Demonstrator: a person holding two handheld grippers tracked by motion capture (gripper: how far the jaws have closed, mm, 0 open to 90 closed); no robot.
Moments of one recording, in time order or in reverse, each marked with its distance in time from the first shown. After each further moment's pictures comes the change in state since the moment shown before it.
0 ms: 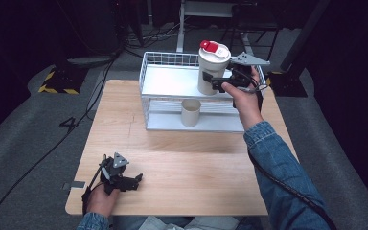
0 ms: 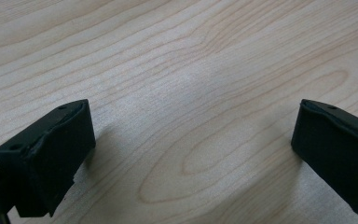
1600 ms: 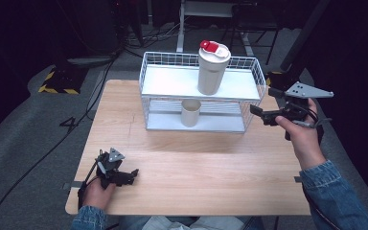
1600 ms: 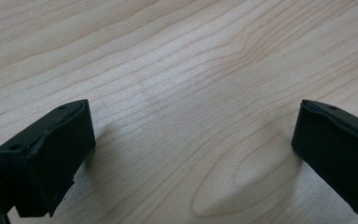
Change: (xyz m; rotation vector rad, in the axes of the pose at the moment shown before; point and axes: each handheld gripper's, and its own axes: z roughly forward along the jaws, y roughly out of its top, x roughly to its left) left arm 0.022 0.005 0.003 0.000 0.005 -0.007; right arm -0.017 -0.035 -0.156 0.134 -0.039 -0.052
